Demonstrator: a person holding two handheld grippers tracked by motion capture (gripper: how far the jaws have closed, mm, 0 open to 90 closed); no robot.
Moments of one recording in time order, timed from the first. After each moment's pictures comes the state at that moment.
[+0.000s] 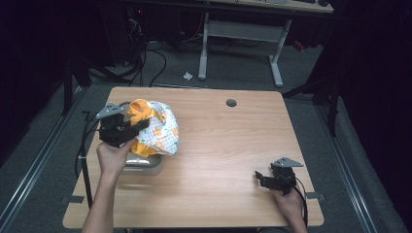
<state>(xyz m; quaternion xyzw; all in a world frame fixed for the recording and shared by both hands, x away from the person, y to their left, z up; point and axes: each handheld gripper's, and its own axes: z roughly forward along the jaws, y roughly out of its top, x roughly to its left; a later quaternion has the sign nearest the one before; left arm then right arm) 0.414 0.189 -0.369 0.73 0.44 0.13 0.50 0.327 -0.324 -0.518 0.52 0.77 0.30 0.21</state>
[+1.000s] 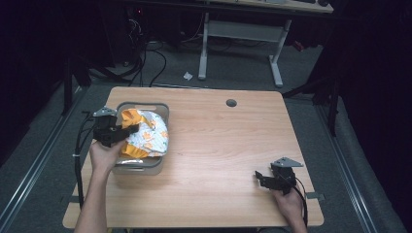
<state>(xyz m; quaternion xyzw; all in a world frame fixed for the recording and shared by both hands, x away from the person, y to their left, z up) 0.447 0.223 -0.418 0.75 0.49 0.10 0.44 0.327 -0.324 -0.518 0.52 0.77 0.30 0.21</state>
